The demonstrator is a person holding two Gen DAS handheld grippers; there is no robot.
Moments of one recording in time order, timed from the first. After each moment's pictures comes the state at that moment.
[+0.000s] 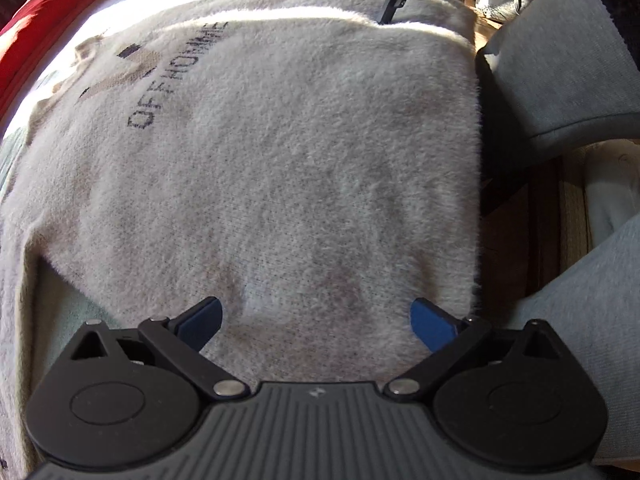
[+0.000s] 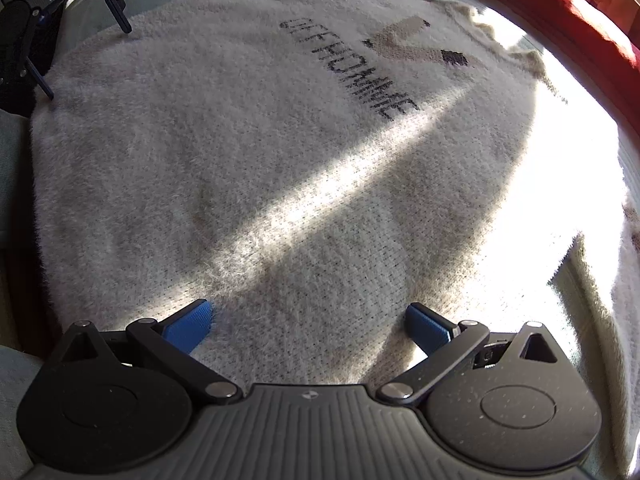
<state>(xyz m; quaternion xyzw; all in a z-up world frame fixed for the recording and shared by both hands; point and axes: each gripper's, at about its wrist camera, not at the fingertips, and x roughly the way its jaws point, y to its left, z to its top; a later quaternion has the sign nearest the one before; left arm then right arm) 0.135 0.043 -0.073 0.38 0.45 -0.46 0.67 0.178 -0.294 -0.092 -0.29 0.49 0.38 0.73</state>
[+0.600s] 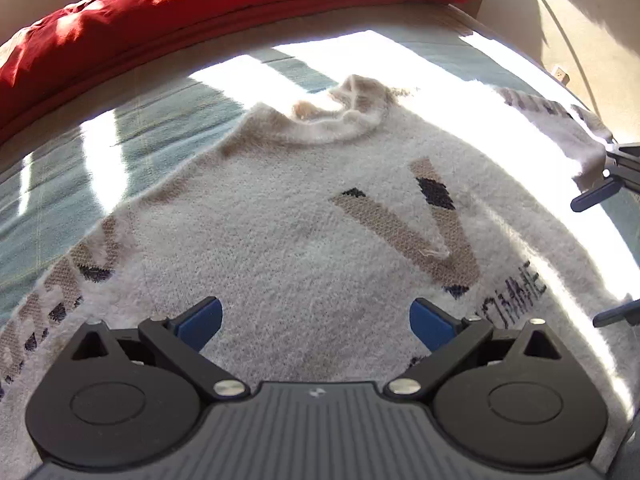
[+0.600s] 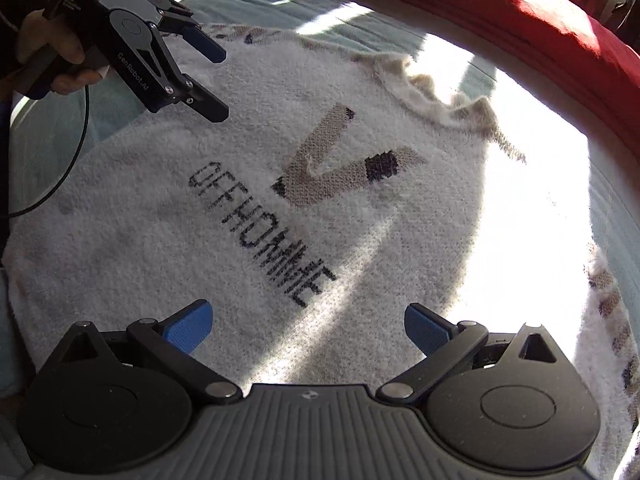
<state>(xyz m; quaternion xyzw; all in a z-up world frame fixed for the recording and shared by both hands) 0.378 0.005 -0.056 0.08 0.51 -0.23 0.83 0.302 -0.245 -0.028 -0.17 0.50 0.33 0.78</state>
